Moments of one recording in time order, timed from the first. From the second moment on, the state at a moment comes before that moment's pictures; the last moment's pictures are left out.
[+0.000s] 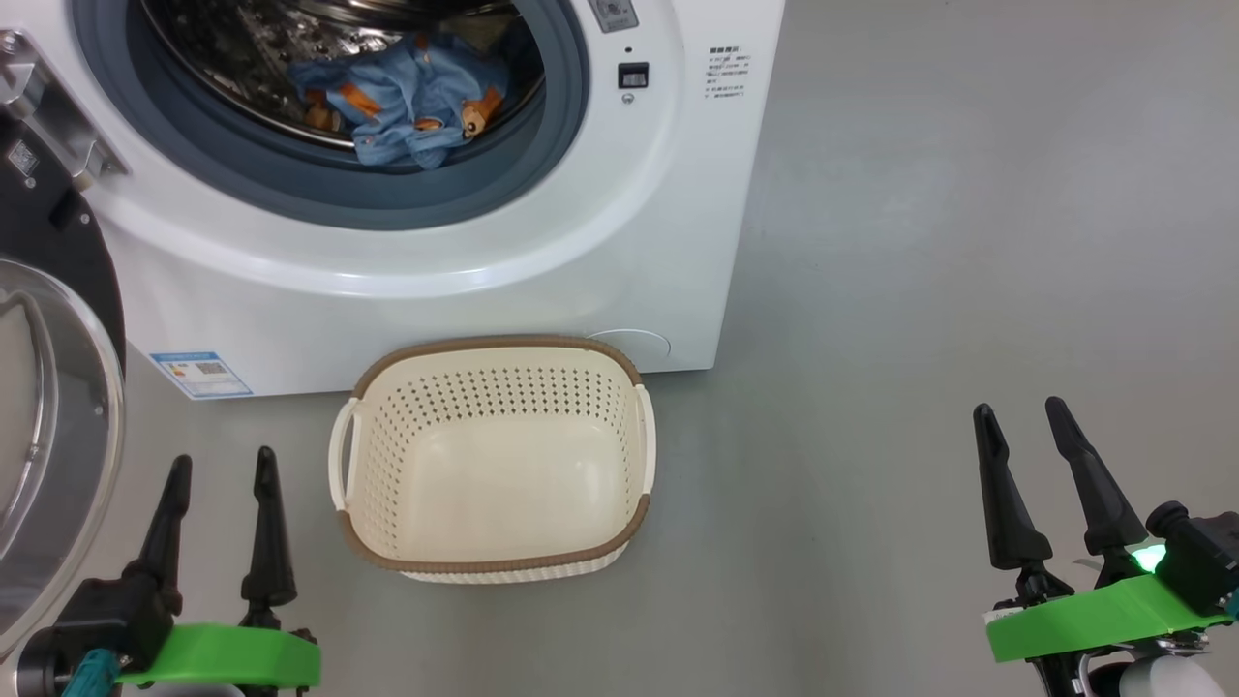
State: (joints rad) left arm -0.16 0.05 0.12 0.26 -0.16 -0.13 -0.26; right arm -0.03 -0.14 0.04 0.06 0.38 0.13 -0.26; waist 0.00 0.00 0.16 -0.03
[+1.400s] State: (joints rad) left arm 0.00 0.04 0.11 0.18 -0.26 -0.08 -0.26; right arm -0.04 -0.23 0.22 0.07 0.38 0.13 -0.26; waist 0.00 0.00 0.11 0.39
